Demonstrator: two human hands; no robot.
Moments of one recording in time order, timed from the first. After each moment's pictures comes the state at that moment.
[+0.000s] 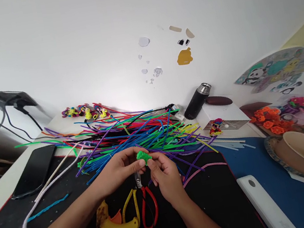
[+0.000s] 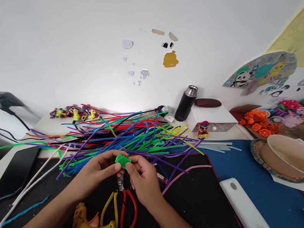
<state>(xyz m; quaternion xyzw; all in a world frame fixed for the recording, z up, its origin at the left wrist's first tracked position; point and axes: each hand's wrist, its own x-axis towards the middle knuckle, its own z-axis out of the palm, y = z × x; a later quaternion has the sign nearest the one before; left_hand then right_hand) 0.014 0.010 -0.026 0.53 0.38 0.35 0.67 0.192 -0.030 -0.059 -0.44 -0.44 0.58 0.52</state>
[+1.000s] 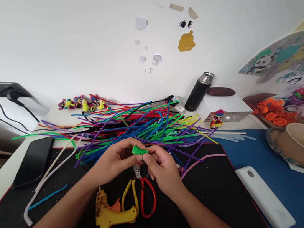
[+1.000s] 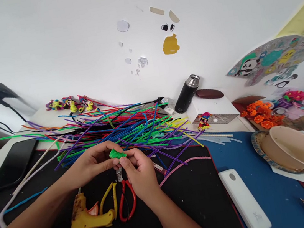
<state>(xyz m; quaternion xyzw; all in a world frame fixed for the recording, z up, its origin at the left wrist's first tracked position) 0.008 0.012 -0.025 0.59 0.33 0.35 0.65 0.194 -0.035 -0.058 -0.44 -0.46 0.59 0.50</state>
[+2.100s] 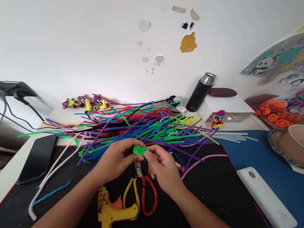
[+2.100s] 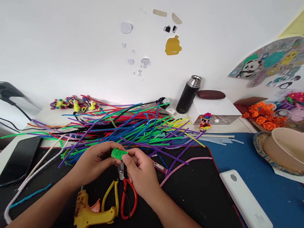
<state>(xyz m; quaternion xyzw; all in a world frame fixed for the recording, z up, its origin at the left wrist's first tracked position) 0.002 0.016 -0.034 0.73 0.42 0.31 0.44 0.190 -0.035 -0.066 -0.42 -0.44 0.62 0.50</state>
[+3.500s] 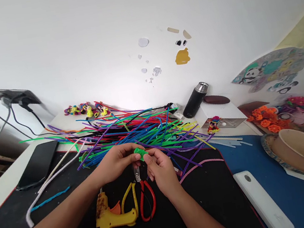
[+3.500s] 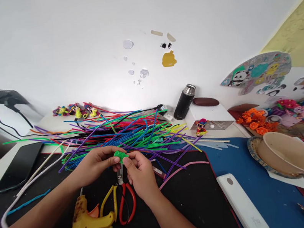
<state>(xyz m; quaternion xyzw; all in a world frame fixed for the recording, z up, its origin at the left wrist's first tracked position) 0.003 0.018 -0.039 0.62 0.39 0.32 0.60 0.189 -0.029 -0.068 -0.42 -0.43 0.61 0.51</state>
